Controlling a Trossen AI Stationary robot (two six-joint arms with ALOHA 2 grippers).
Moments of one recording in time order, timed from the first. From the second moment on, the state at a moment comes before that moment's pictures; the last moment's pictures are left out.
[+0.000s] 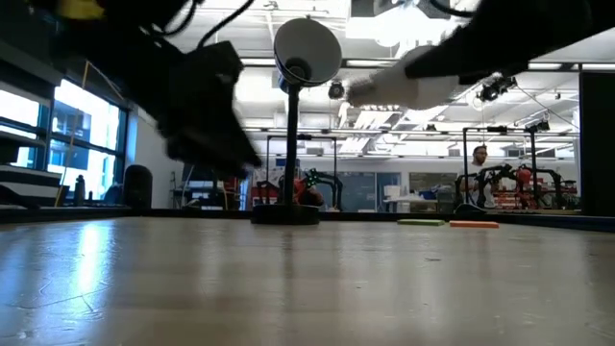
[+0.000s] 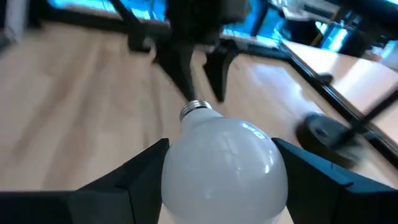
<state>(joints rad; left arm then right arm) -0.28 1.56 0.67 0.17 -0.46 -0.58 0.55 1.42 0.60 0.36 0.77 0.07</state>
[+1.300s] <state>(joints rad) 0.21 1.56 0.57 0.67 -0.08 -0.01 -0.02 1.25 0.34 0.50 0.18 0.15</state>
